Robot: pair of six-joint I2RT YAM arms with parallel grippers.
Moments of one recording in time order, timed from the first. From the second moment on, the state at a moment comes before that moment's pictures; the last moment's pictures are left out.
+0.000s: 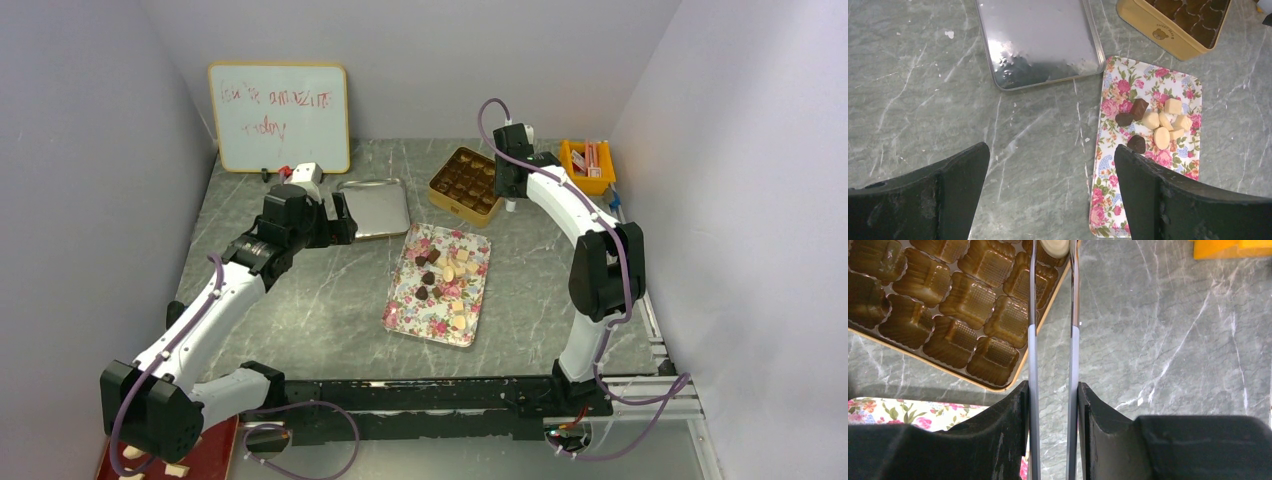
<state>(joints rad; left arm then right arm) -0.37 1.10 0.93 -0.39 -0.02 -0.41 0.29 1.84 1.56 -0.63 0.33 0.28</state>
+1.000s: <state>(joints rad) -0.37 1.13 0.94 -0.39 -0.02 -0.41 0.28 1.84 1.59 -0.64 0.31 0.28</state>
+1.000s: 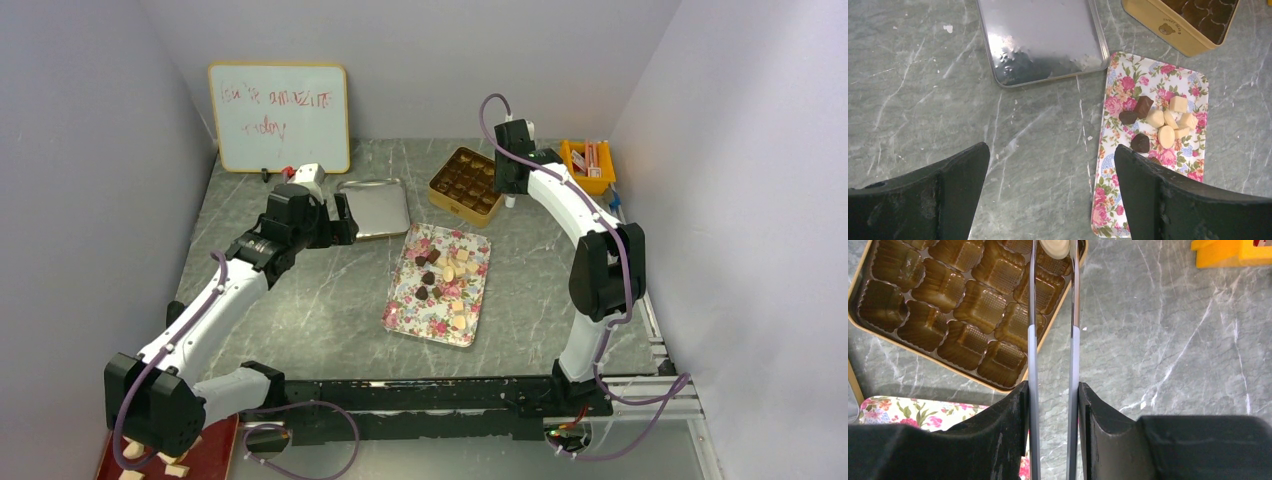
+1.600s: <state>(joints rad) -0.37 1.13 0.94 -0.39 -0.02 -0.41 0.28 1.84 1.59 -0.64 0.31 0.28</state>
